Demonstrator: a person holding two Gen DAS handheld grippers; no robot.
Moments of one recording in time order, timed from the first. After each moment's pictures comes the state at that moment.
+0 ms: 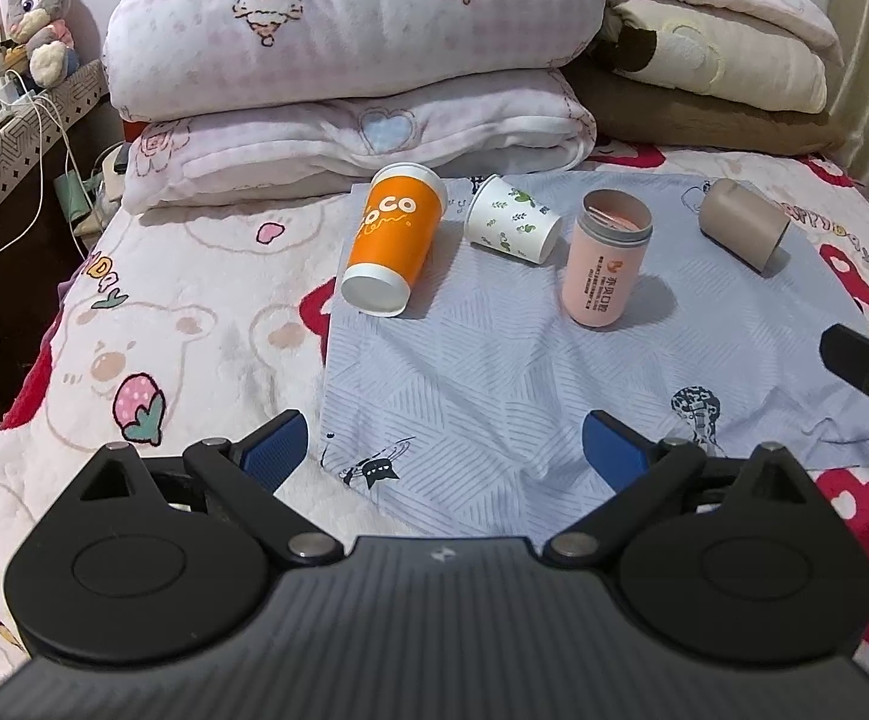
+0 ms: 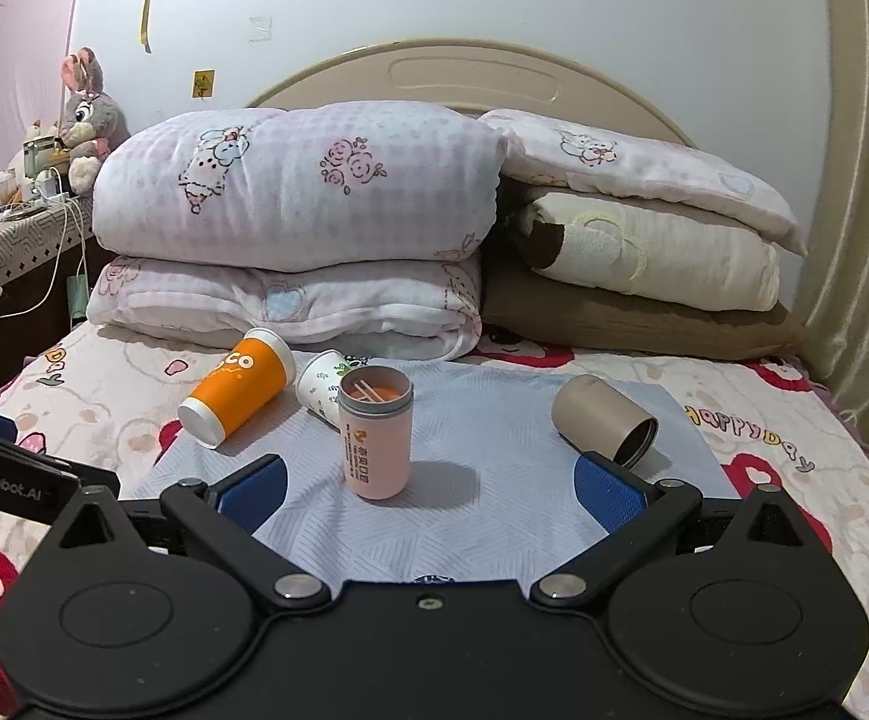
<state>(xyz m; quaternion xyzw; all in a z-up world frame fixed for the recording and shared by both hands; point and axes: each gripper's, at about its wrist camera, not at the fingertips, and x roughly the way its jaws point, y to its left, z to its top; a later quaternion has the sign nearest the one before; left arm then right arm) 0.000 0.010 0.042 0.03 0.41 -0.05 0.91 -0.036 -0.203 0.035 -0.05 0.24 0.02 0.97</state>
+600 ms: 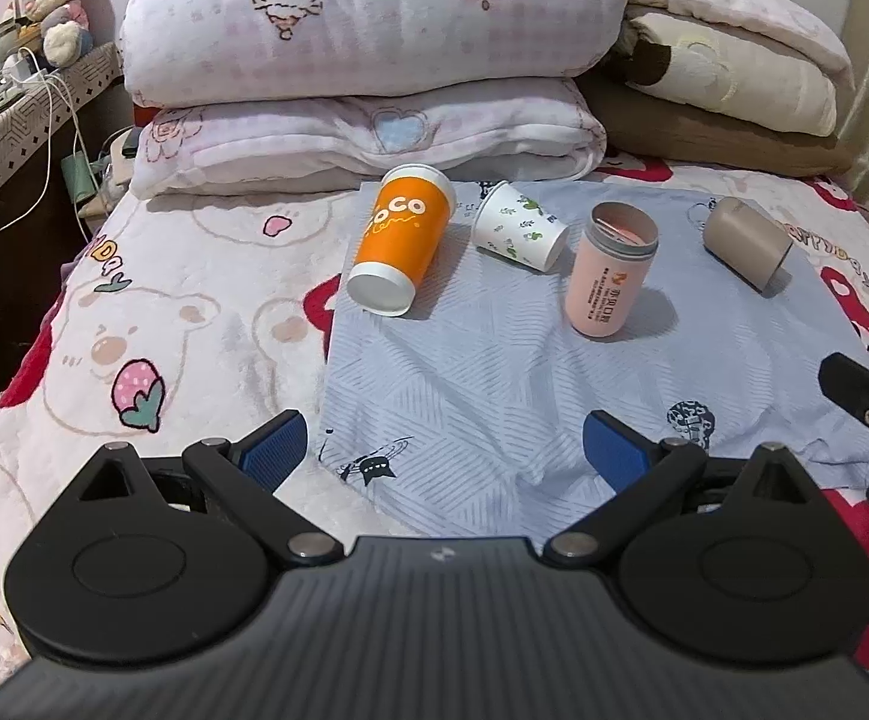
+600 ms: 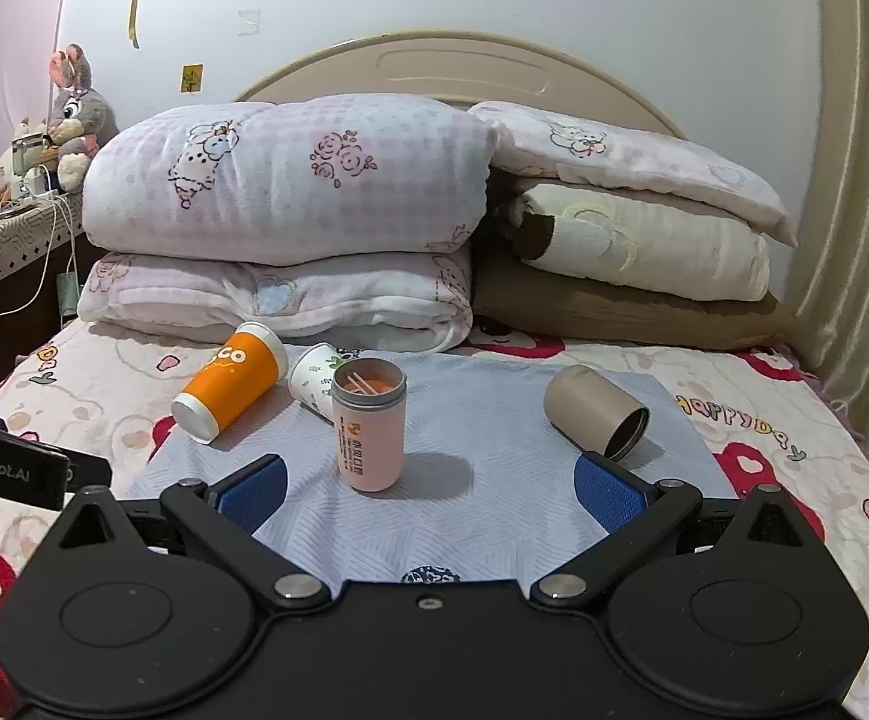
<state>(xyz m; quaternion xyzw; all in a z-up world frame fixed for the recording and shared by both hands) -0.001 0.017 0.044 0.00 0.41 -0.04 0.91 -0.036 -0.204 0.035 -0.05 0.25 0.01 0.97</state>
